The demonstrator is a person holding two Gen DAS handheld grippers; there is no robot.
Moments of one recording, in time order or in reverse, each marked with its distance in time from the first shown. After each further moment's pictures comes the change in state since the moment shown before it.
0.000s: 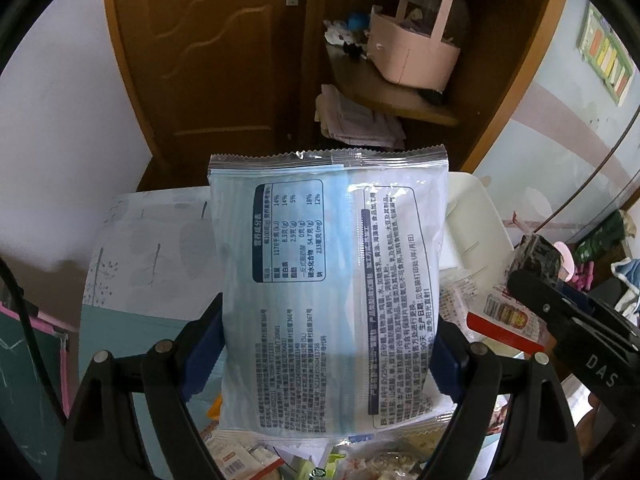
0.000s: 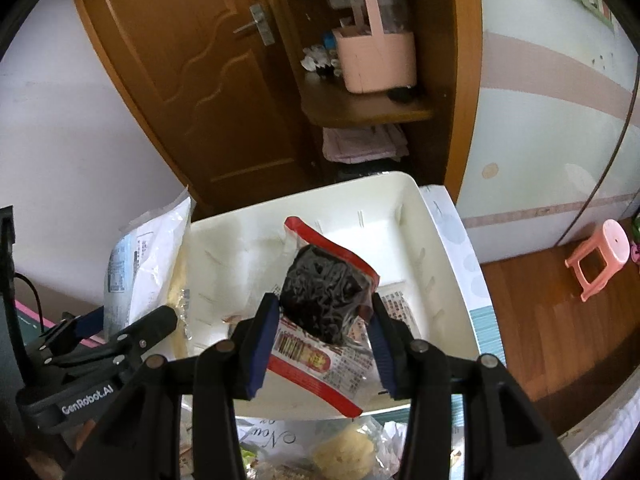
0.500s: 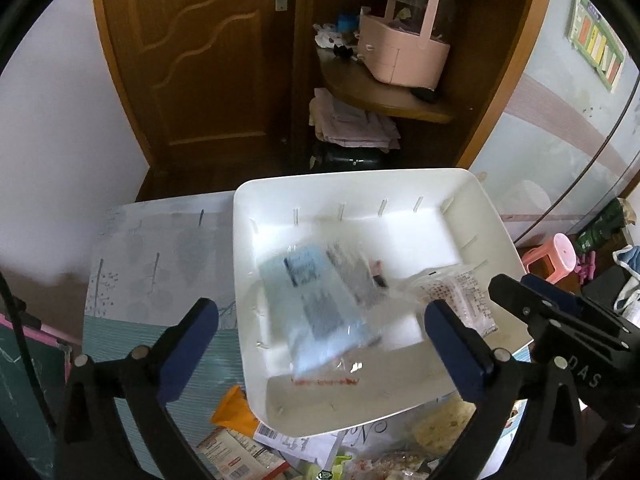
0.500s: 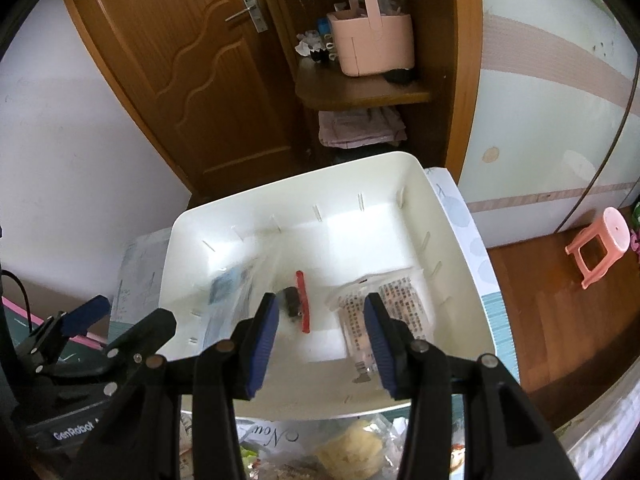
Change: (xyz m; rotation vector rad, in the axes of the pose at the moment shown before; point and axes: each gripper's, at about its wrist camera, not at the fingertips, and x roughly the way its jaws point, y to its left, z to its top) left arm -0.005 -0.002 -0.005 0.031 -0.018 0.007; right arm 0.012 0.002 -0.006 0.023 0.041 -0.001
